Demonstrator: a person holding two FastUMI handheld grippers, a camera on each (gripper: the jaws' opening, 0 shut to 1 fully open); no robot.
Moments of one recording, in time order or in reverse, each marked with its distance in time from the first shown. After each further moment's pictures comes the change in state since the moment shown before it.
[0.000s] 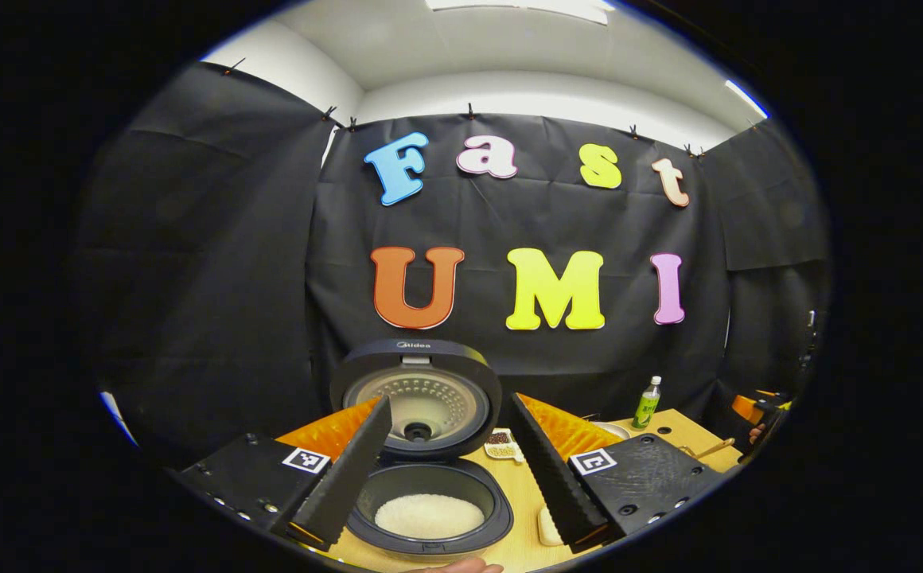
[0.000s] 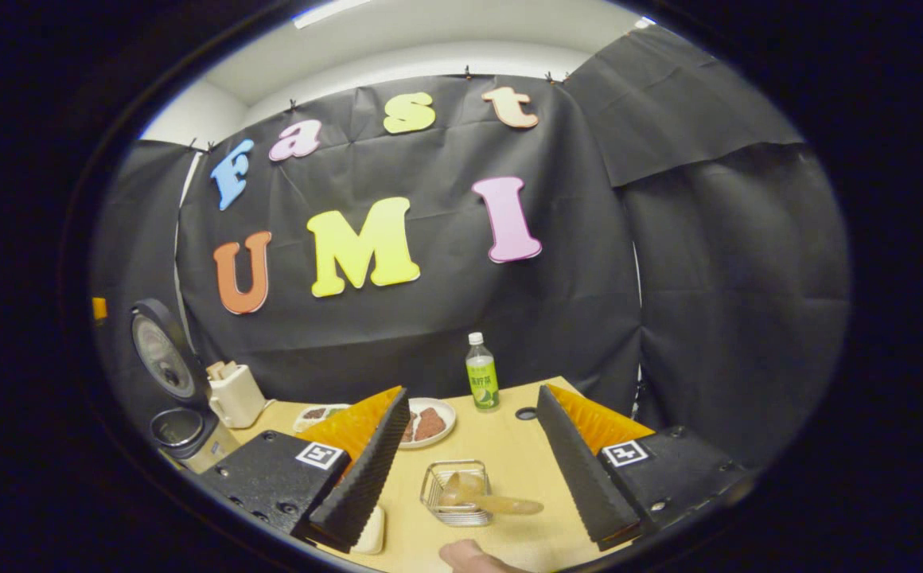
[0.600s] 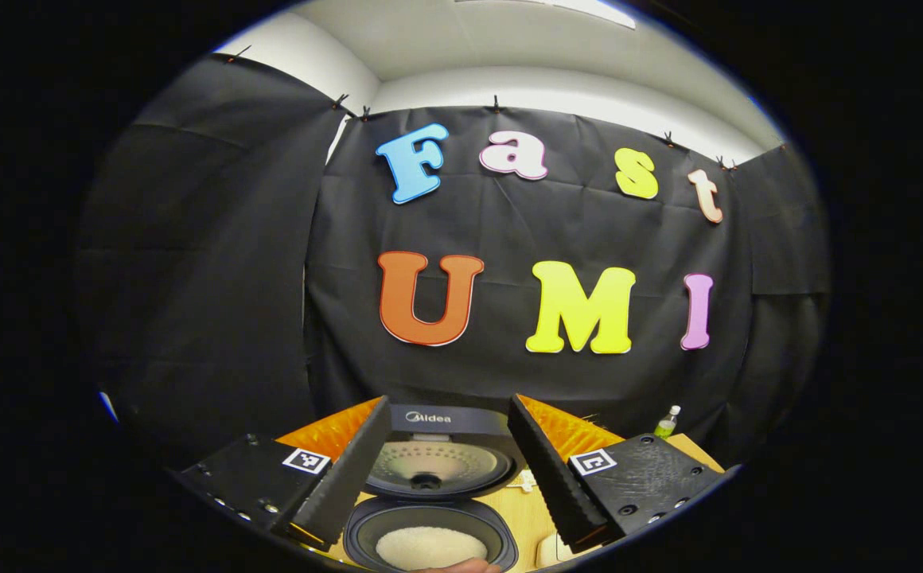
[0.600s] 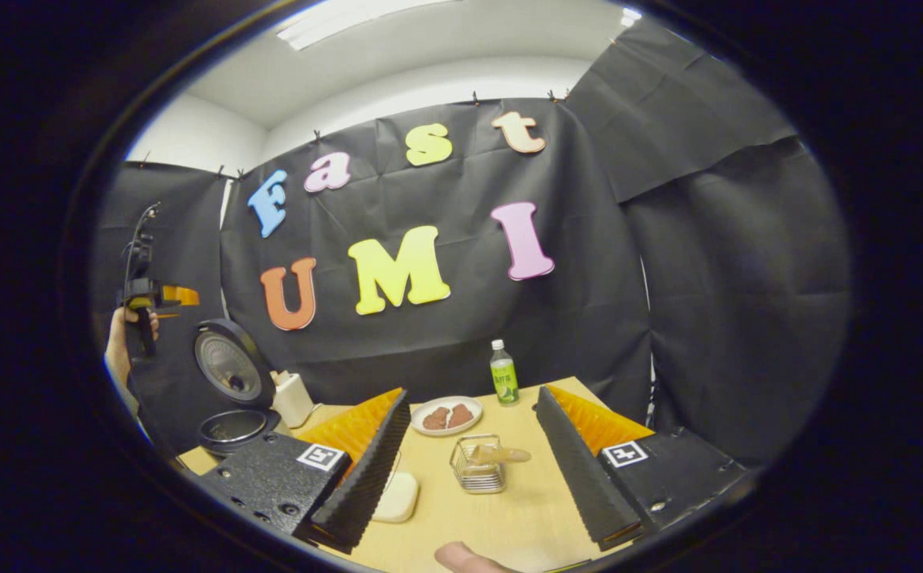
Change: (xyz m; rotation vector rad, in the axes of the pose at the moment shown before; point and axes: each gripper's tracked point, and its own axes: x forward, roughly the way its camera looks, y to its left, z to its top) left arm 0.093 0.030 0.046 -0.072 0.016 0.044; right arm -0.113 -0.004 0.010 -0.001 -0.035 0.108
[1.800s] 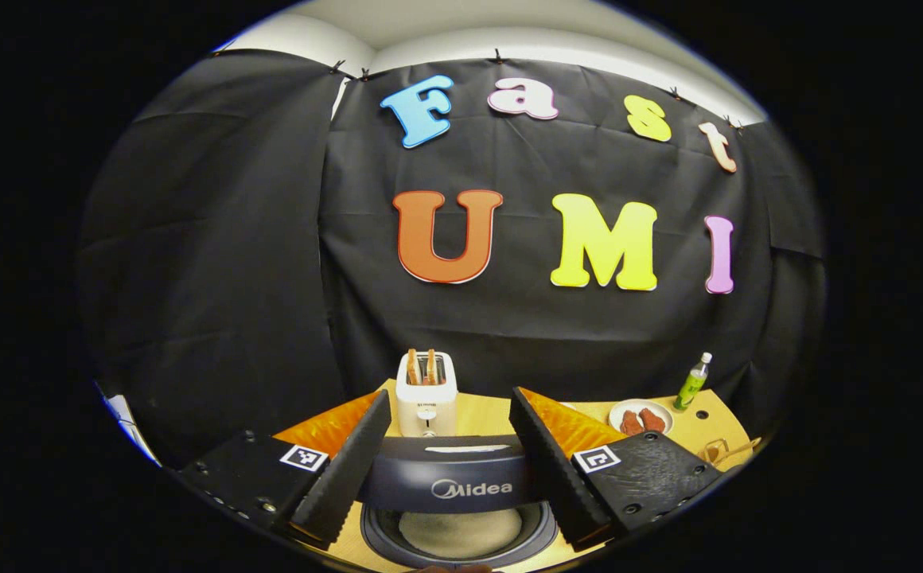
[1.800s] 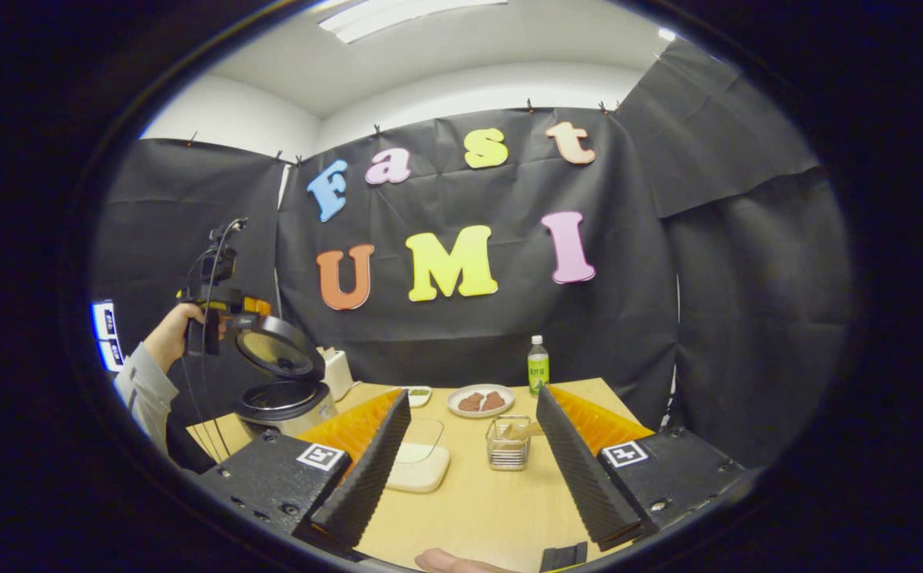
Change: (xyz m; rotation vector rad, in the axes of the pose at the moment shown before) left arm -0.030 0.011 -0.106 0.085 0.202 0.039; right arm -0.077 0.036 -0.006 -0.104 0.023 0.134
